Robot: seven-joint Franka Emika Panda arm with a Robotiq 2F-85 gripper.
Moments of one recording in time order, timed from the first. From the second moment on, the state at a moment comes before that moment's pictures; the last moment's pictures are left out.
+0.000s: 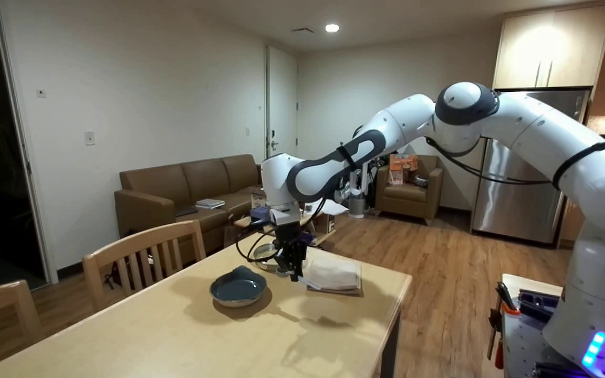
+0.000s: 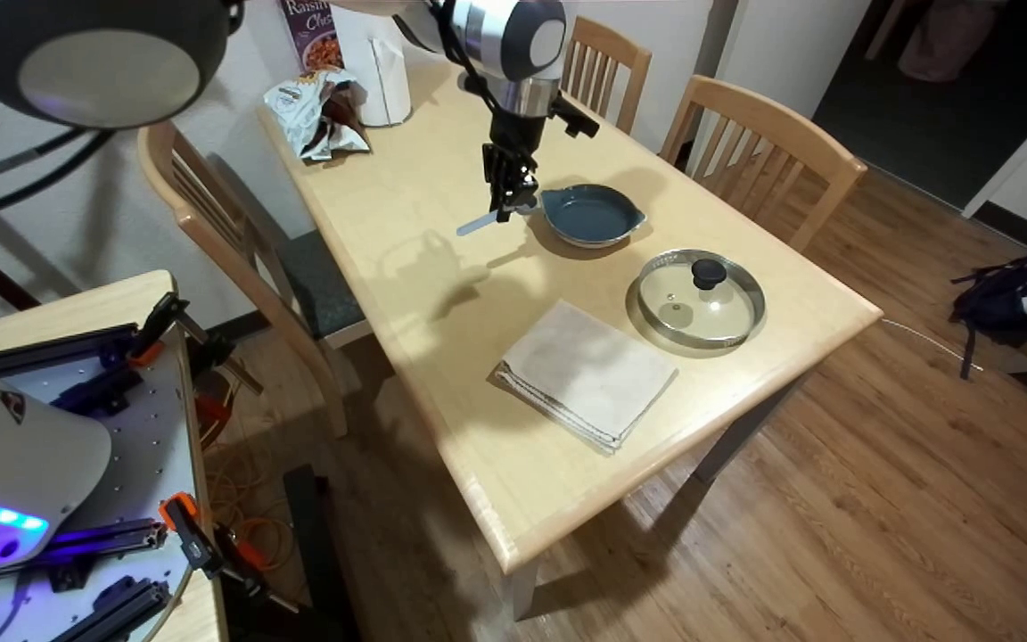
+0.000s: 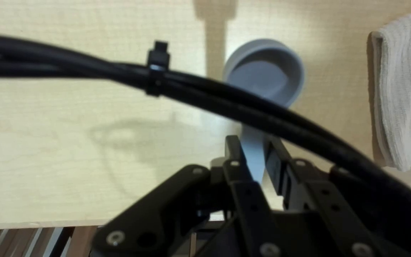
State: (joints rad) arm -0.38 1.00 0.77 -1.45 -0.63 1.93 -2.60
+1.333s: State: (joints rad) arm -0.50 1.47 1.27 -1.24 -1.34 1.67 -2.60
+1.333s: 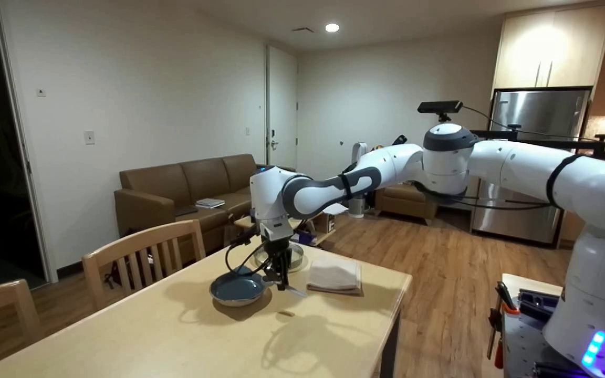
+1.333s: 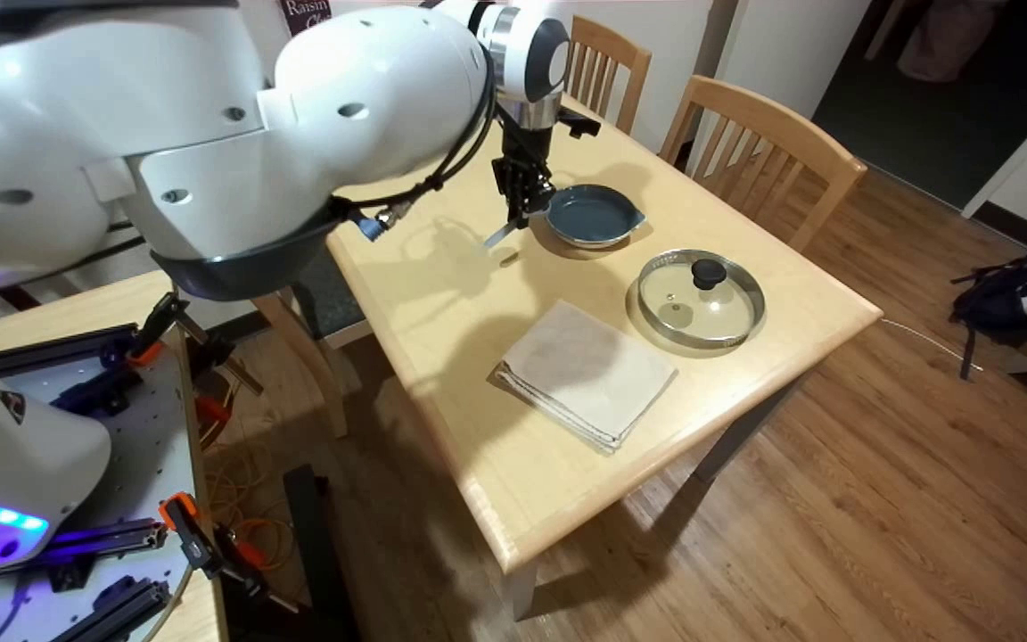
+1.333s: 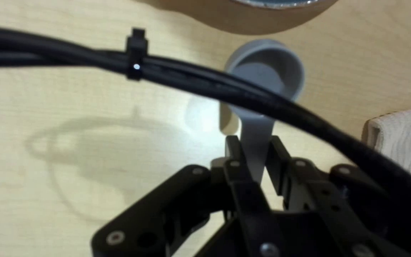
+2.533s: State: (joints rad) arm -0.47 1.47 1.29 -1.24 -1.32 1.65 -2.60
